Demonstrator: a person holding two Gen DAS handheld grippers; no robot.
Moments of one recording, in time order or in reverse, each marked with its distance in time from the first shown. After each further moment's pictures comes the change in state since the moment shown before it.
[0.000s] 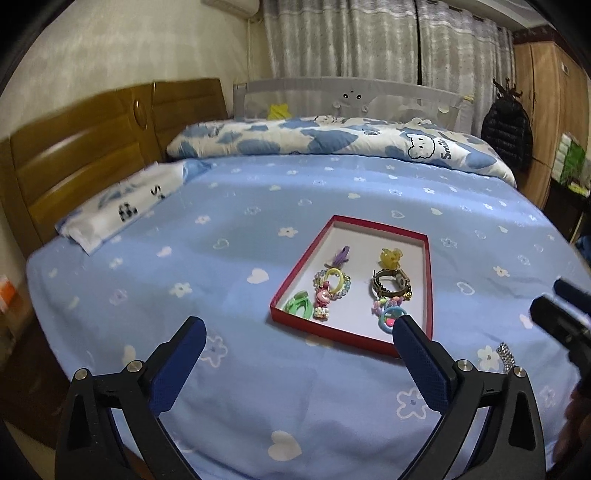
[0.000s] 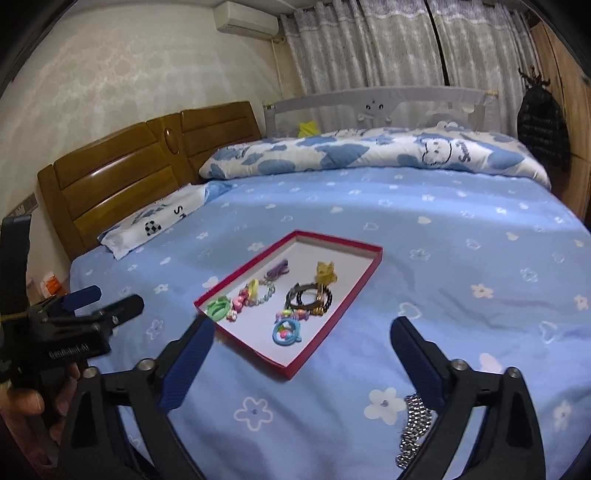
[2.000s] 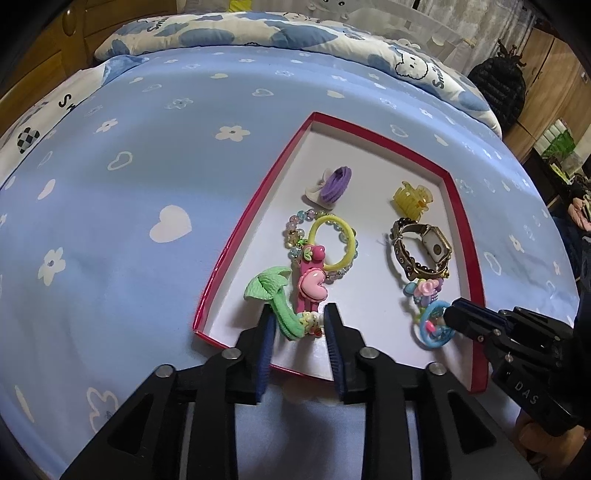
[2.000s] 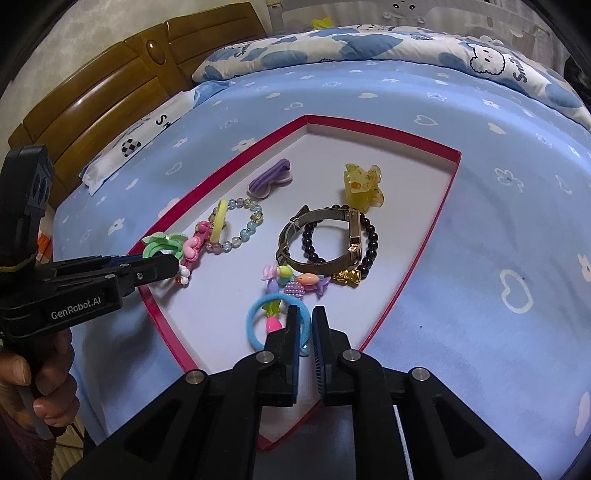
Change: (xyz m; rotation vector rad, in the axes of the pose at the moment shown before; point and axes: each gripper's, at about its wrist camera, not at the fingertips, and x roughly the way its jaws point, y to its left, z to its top) left arm 0.238 0.020 0.037 -0.088 0.403 -0.259; right arm 0.197 -0.005 -0.022 0.011 0.438 0.081
